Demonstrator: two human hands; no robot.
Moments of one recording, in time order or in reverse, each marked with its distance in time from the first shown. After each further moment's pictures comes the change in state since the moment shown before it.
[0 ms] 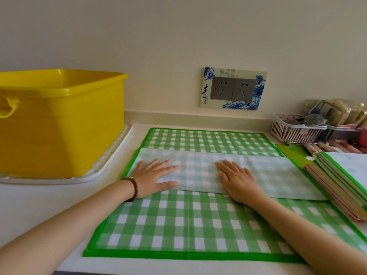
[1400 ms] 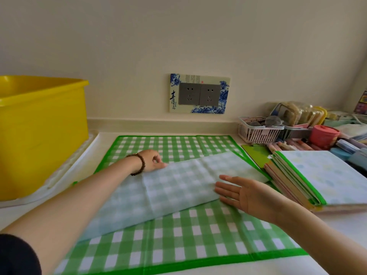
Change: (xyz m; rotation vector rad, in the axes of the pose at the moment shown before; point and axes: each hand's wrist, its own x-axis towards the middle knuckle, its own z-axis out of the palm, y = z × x) left_hand 0.104 0.049 -0.040 -0.283 0.065 -0.127; right_hand -0.073 0.059 -0.058 1.707 -0.227 0.326
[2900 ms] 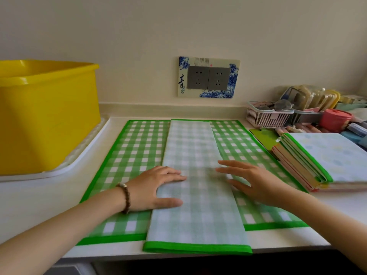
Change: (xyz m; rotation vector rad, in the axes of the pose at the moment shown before) left_hand -0.142 0.001 0.040 0.054 -0.110 0.432; right_hand 0.000 0.018 -0.024 -1.737 -0.087 -0.780
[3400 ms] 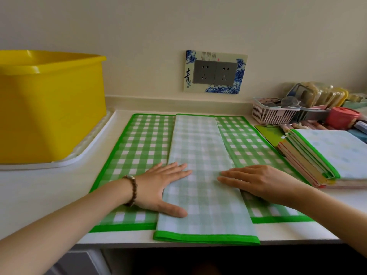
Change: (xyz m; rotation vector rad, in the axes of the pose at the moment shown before) left_hand -0.012 0.006 -0.003 0.153 -0.225 -0.032; right_hand -0.004 -0.003 -0.006 -0.416 -0.028 -0.529
